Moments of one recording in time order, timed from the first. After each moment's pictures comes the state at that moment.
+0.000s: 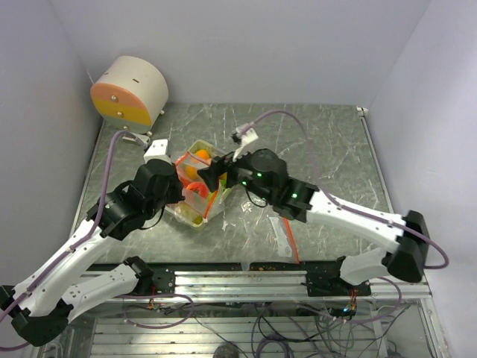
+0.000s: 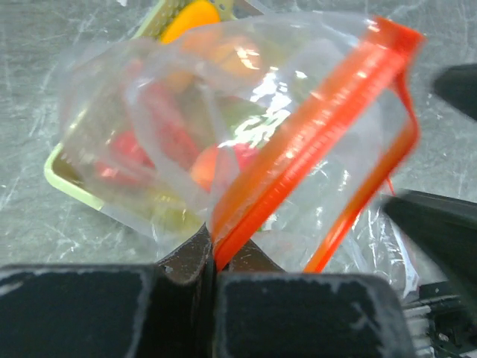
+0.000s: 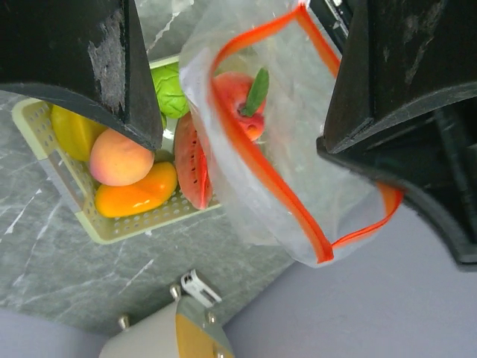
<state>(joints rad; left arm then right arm) -0.74 0.85 1.05 -0.81 -0.41 -0.61 1.06 1.43 1.20 0.08 0.22 0.30</state>
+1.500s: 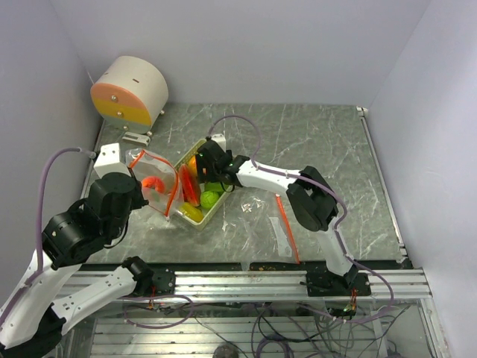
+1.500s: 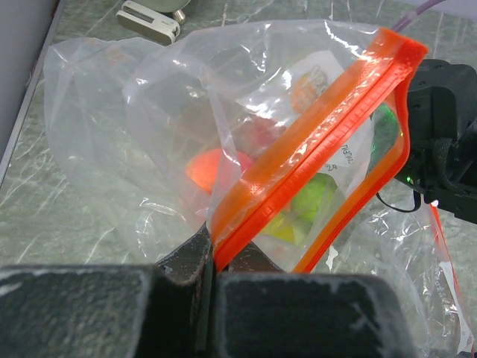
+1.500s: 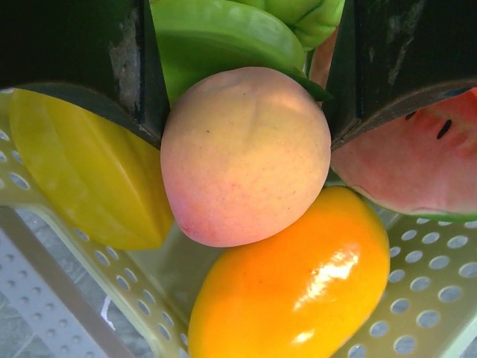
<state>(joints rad) -0.74 0.69 1.23 -1.08 -0.70 -0.57 0.89 2.19 1.68 -0.31 0.30 0.54</state>
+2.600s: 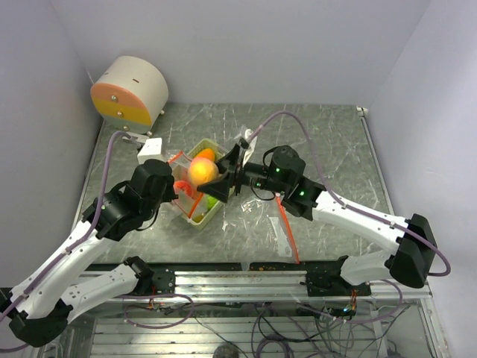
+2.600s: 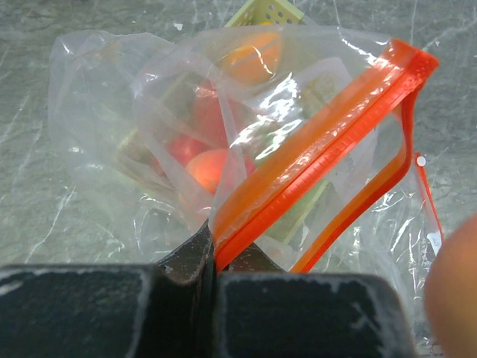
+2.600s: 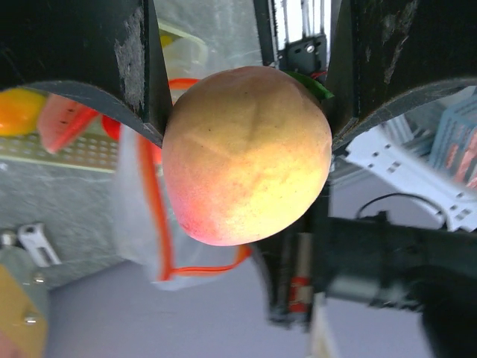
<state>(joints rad) -0.74 0.83 1.08 -0.87 -0.55 -0.56 0.92 1.34 1.05 0.34 -0.39 0.32</state>
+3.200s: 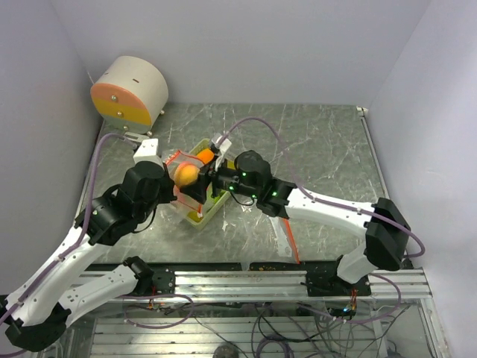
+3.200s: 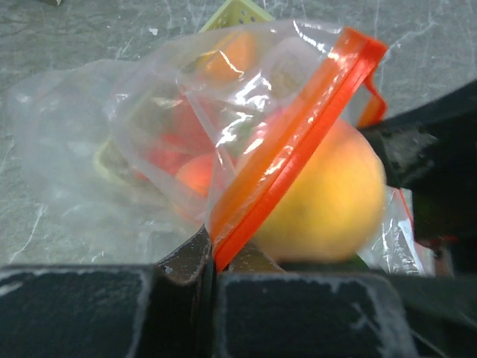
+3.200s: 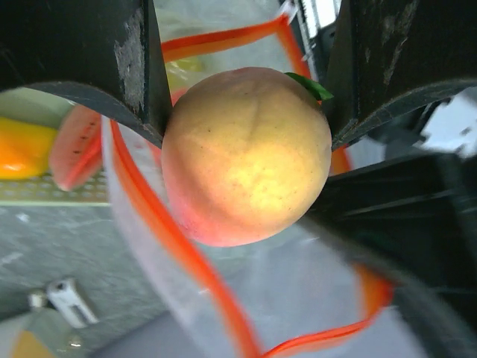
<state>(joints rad) -0.74 0.81 1.09 -0.84 -0.48 -0.56 1.02 1.52 1.11 0.34 -0.24 0.28</state>
